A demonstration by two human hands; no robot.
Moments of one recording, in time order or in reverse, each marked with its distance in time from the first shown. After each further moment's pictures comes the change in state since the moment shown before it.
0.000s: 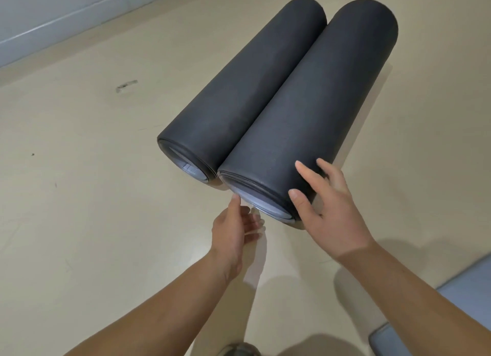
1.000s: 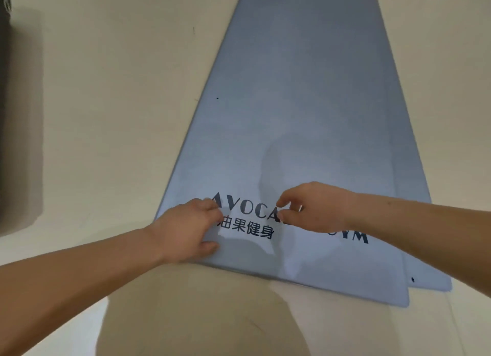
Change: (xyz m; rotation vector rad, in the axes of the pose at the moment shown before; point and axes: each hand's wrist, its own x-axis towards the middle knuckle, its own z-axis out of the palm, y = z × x) left_hand -0.164 -0.169 0.206 1.887 -1.472 1.247; right_hand -0.350 0.118 -0.271 -0.383 -0.420 0.910
